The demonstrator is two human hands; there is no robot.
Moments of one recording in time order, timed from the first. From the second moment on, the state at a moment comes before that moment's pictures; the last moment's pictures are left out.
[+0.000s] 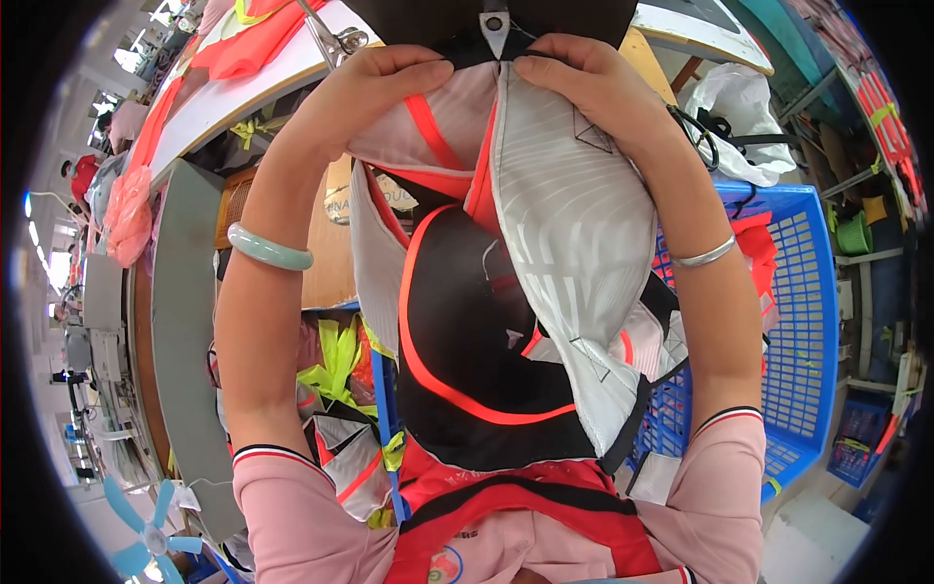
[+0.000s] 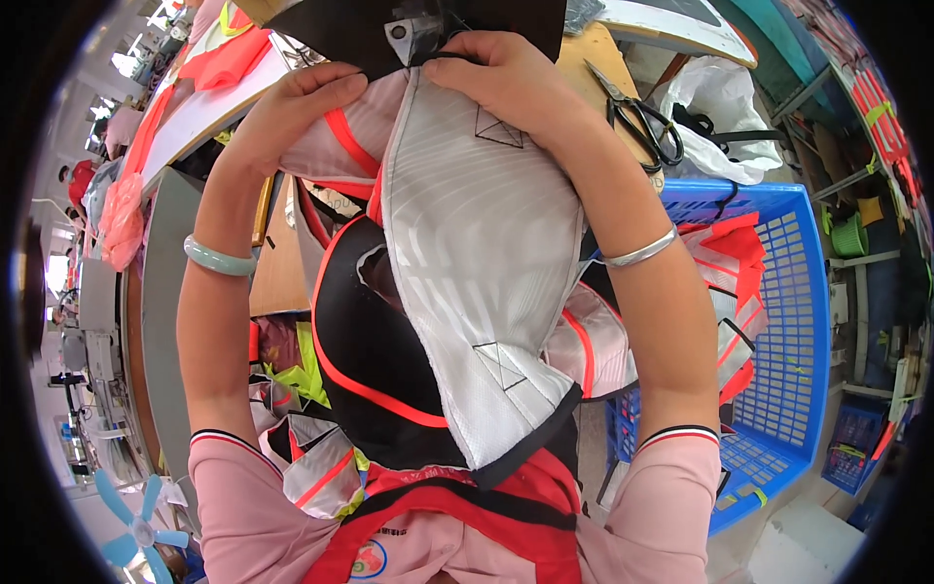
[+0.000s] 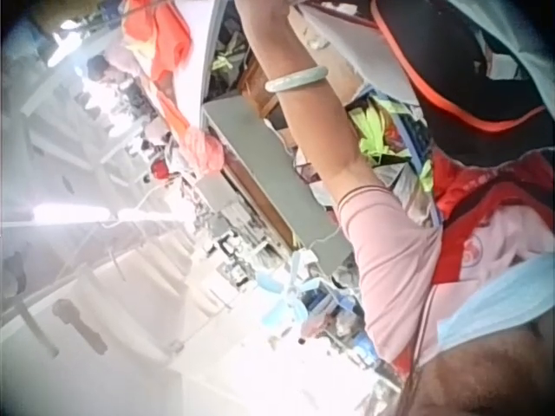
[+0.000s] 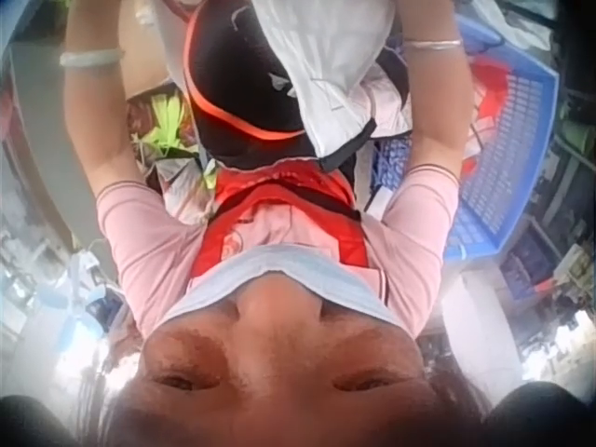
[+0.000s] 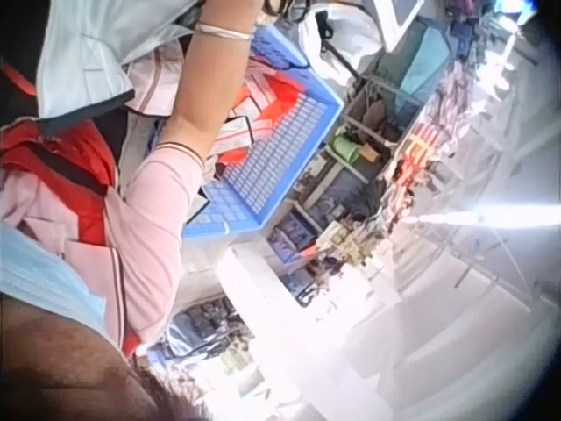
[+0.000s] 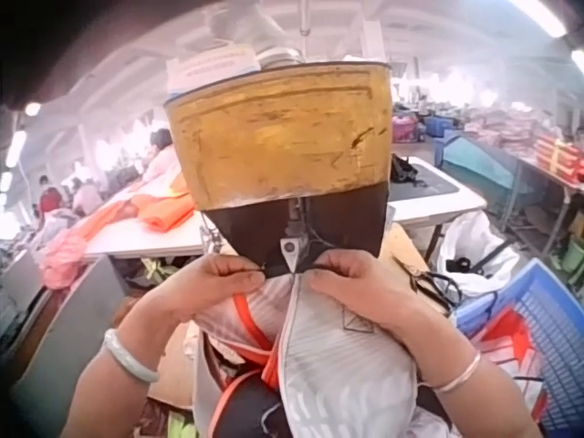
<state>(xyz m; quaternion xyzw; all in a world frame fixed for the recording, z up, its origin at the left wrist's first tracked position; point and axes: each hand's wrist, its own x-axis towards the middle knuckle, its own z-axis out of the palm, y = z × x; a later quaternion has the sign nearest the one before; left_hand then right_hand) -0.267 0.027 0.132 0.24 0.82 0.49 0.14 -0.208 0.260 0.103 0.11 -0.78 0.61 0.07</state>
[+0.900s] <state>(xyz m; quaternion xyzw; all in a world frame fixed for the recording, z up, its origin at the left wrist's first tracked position) -0.113 0.024 0.031 0.47 0.75 0.41 0.19 -0.037 0.252 0.095 0.29 -0.95 0.14 0.01</state>
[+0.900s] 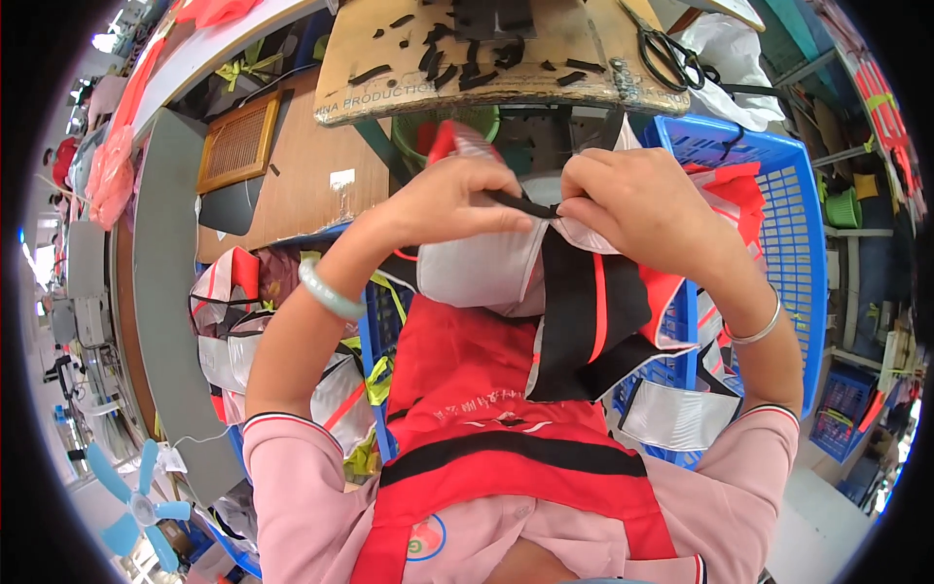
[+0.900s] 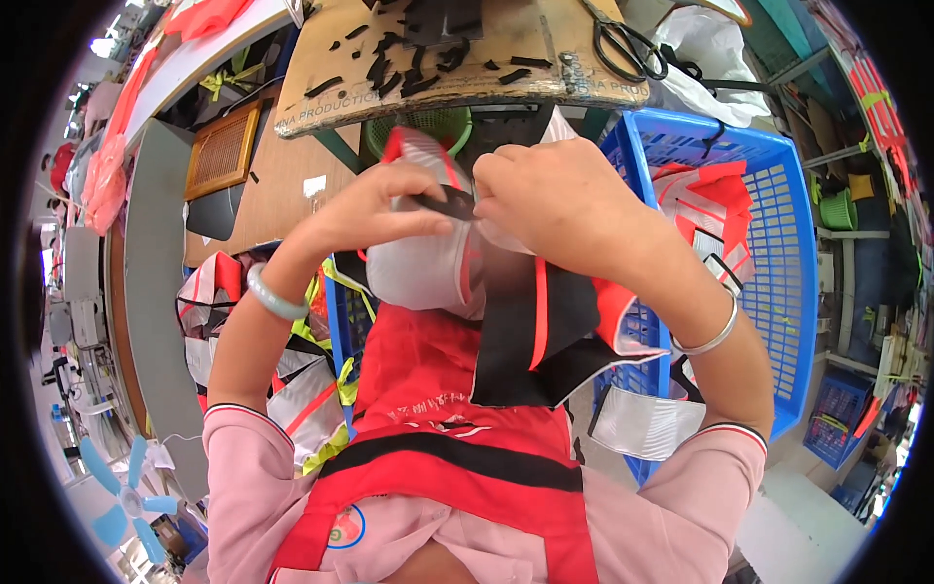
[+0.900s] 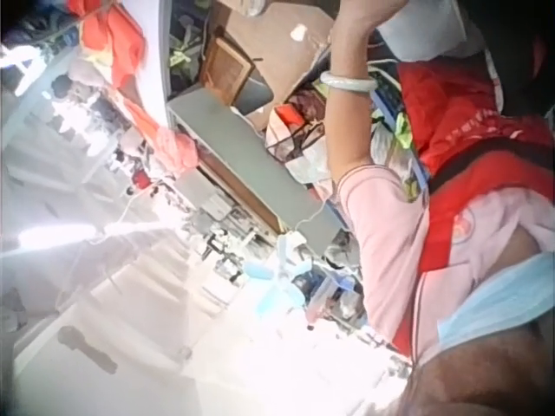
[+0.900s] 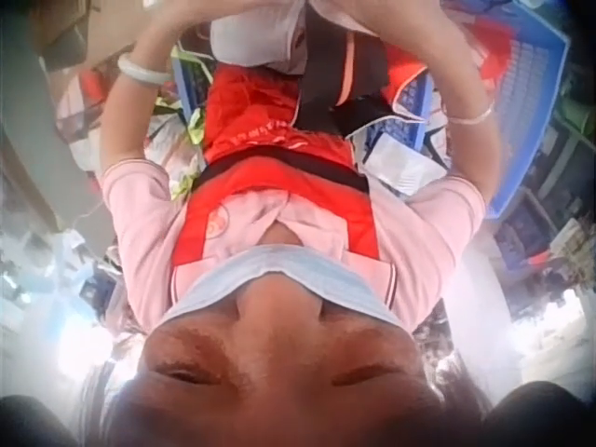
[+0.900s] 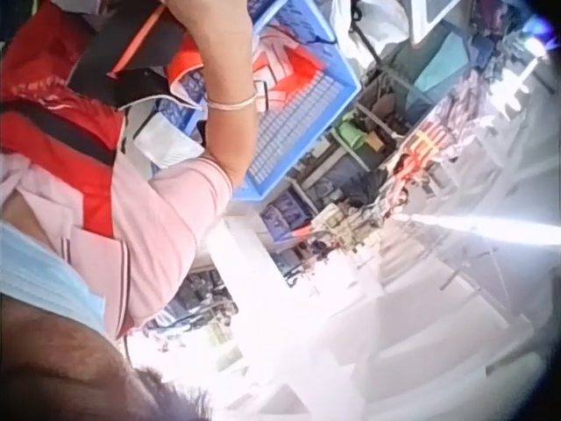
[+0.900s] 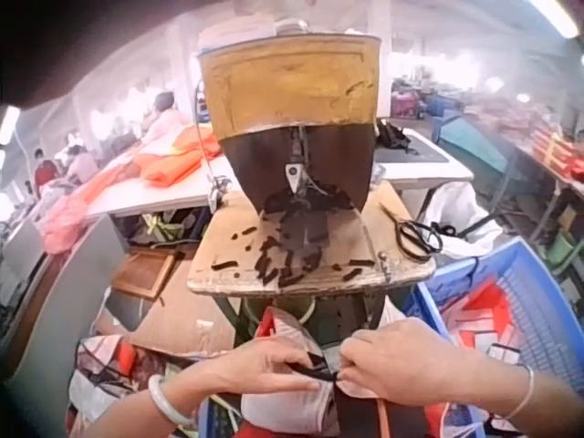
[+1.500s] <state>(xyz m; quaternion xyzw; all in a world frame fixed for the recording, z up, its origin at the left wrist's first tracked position) -0.177 0.022 0.144 0.36 0.81 0.46 0.10 -0.127 0.271 0.134 0.23 -0.89 0.37 0.13</state>
